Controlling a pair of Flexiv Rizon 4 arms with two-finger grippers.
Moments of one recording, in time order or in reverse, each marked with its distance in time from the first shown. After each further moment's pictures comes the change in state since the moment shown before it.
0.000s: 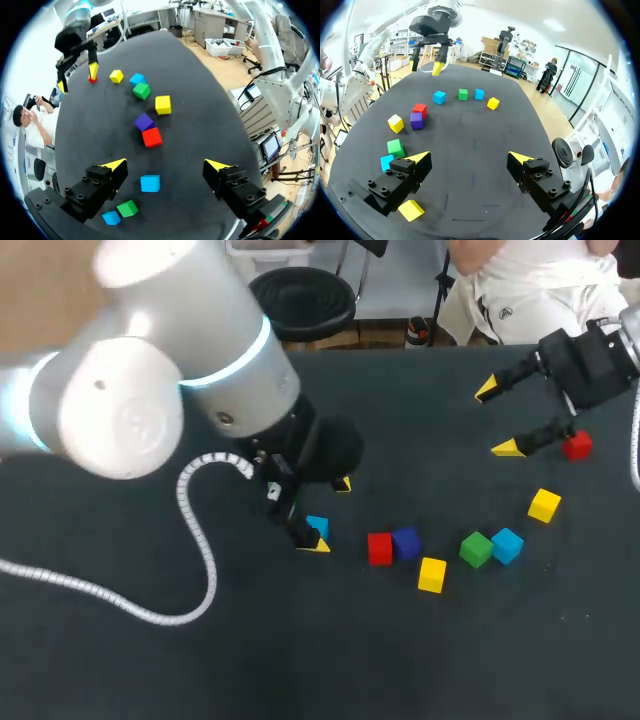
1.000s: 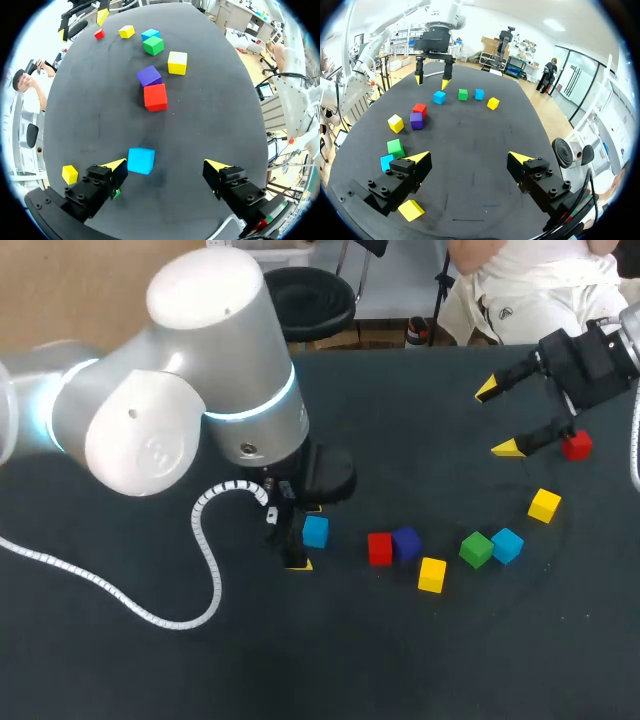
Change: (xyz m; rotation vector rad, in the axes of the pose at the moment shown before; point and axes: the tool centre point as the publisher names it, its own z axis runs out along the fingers) left arm 0.045 -0.008 0.036 0.000 0.170 -0.176; right arm 0.000 0.000 0.000 0.000 0.000 0.000
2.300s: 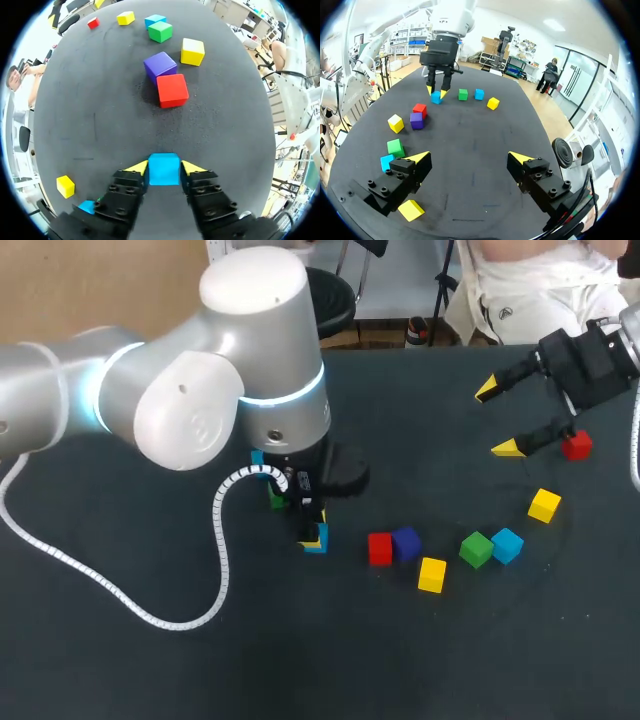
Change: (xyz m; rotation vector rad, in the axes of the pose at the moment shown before) left arm 0.003 0.023 0.027 0.079 0.062 0.009; right arm 0.000 0.000 0.000 0.000 0.000 0.000
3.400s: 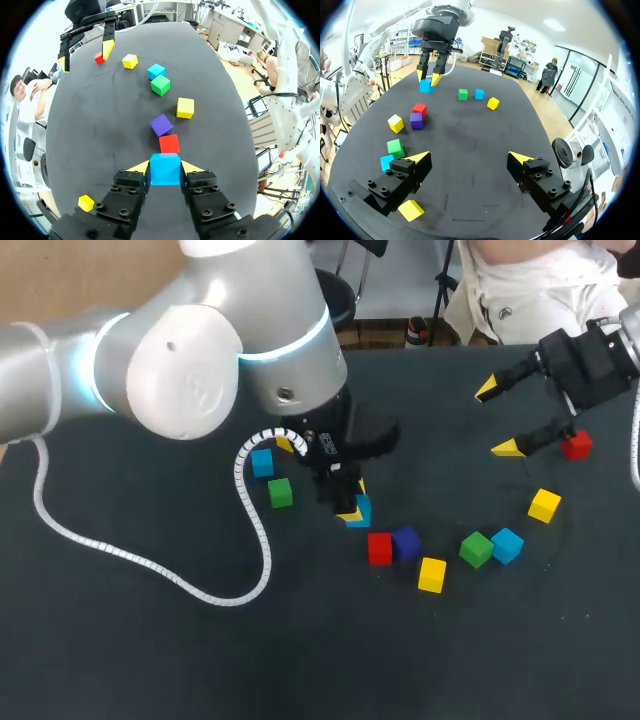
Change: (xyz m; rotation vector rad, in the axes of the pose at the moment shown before) left arm -0.063 -0.002 -0.060 -0.010 -0.174 0.012; right arm 0.000 0.000 0.000 0.000 0.000 0.000
